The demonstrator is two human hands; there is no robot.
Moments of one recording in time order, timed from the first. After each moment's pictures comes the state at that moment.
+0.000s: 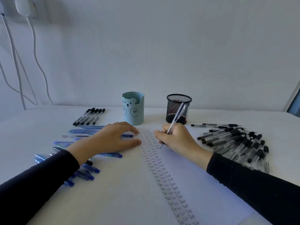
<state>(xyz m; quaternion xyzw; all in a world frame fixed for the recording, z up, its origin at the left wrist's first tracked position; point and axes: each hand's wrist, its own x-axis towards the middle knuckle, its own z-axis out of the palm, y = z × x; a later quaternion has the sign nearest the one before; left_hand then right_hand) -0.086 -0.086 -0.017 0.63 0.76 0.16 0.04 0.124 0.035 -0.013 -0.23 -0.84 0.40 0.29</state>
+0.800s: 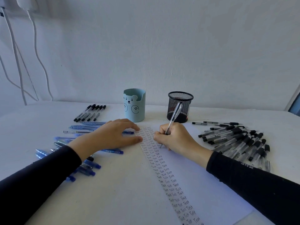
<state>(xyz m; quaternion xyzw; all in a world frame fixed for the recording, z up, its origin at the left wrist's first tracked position) -0.082 -0.087 -0.014 0.61 0.78 0.15 0.07 0.121 0.032 -0.017 -0.20 -0.84 0.41 0.27</state>
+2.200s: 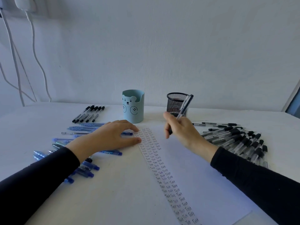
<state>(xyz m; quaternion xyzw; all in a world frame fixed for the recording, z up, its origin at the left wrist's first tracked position) -0.085 -0.087 -0.016 0.61 0.77 0.15 0.07 0.129 0.047 0.000 -0.20 -0.84 0.40 0.30</state>
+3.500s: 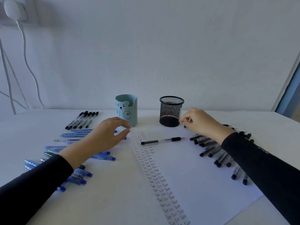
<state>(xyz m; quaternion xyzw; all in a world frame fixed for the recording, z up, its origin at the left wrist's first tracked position) -0.078 -0.081 -0.010 0.62 0.75 0.25 -0.07 0.166 0.140 0.016 -0.30 -0.93 0.05 0.19</state>
